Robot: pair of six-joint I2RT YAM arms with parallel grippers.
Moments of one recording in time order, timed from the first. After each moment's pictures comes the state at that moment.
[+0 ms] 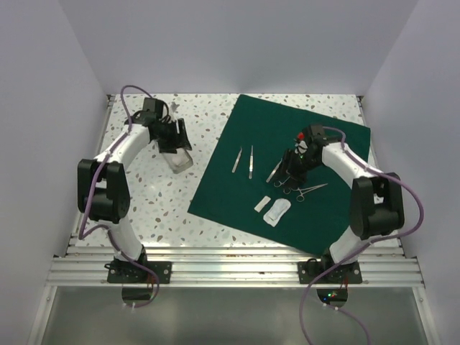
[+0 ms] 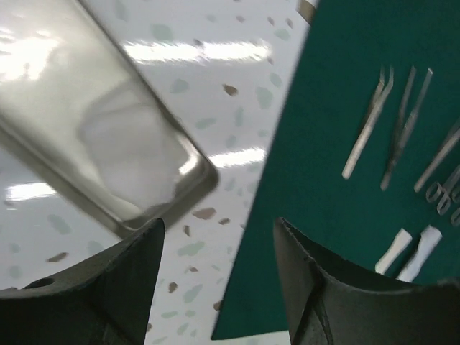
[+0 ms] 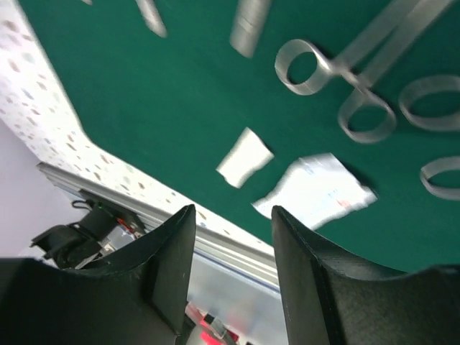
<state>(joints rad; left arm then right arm) -0.11 1.83 1.47 -0.65 0.25 -0.31 0.19 1.69 1.19 -0.80 -0.49 0.53</state>
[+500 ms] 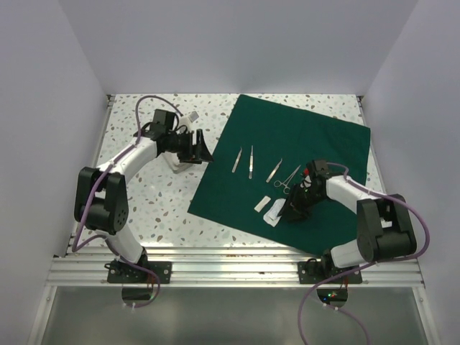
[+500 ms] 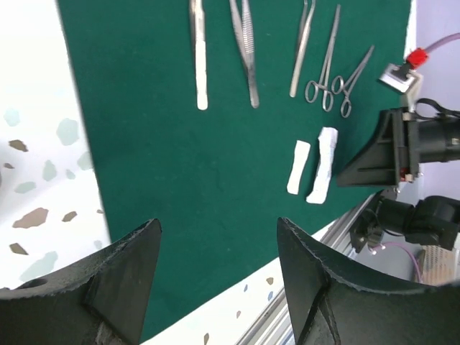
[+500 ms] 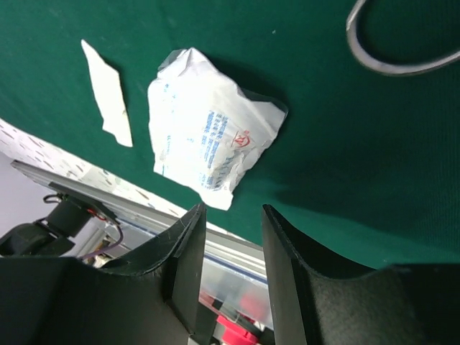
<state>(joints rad) -0.23 1.71 1.24 -0.47 0.68 -0.28 0.16 1.46 0.69 -0.64 -0.49 0.61</state>
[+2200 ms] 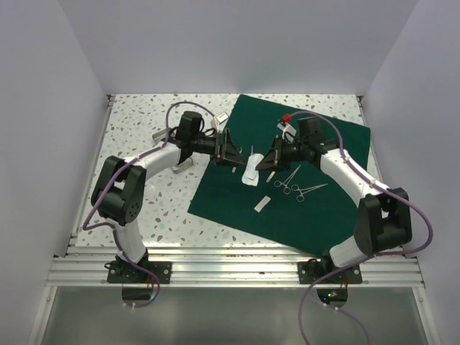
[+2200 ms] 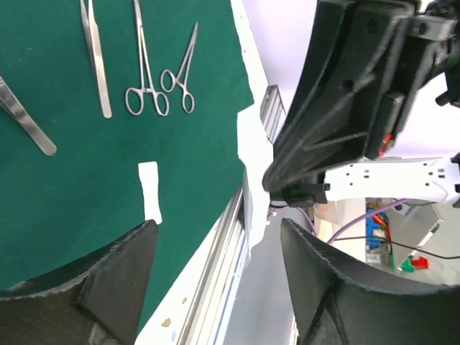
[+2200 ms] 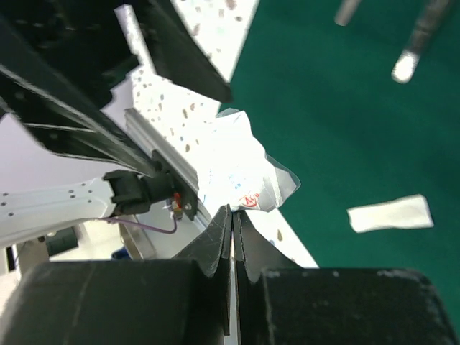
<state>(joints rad) -0.41 1.84 1.22 0.01 1.03 -0.65 0.25 1.51 1.09 -0.46 -0.76 0.57</state>
